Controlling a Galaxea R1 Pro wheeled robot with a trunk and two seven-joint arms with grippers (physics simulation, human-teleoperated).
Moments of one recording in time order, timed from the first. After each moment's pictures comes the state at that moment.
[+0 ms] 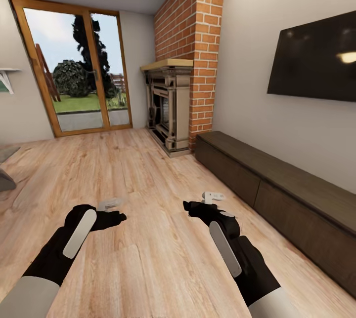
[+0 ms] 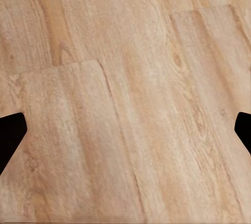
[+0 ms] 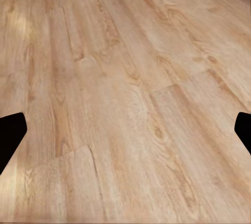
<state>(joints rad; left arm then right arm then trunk) -0.57 0.17 -0.13 -1.20 0.69 0.99 0.39 -0.52 0.12 0.31 -1.27 -0.46 0.60 -0.30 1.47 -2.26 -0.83</state>
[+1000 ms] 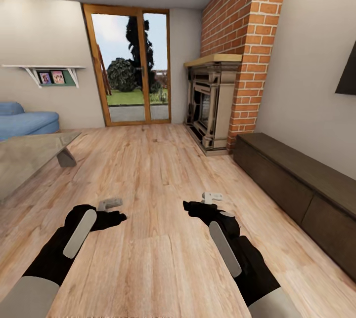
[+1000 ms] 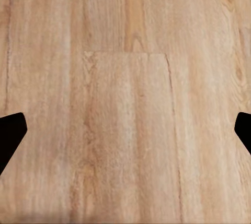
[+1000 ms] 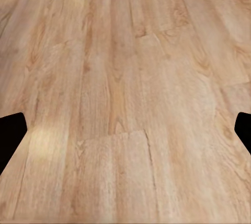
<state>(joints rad) -0.57 0.17 -0.13 -1.20 0.69 0.99 0.39 -0.52 0.12 0.31 -1.27 -0.46 0.60 -0.30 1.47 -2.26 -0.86</state>
